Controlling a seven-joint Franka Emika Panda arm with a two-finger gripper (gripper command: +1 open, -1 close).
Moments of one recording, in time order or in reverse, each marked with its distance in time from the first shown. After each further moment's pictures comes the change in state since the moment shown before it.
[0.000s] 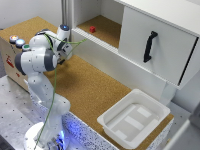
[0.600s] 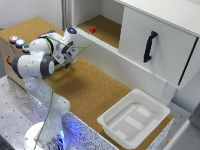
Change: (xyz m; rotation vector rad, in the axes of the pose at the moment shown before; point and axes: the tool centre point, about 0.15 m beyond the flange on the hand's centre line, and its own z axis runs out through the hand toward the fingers) arm 0.001 0.083 -0.029 0.015 0.020 0.036
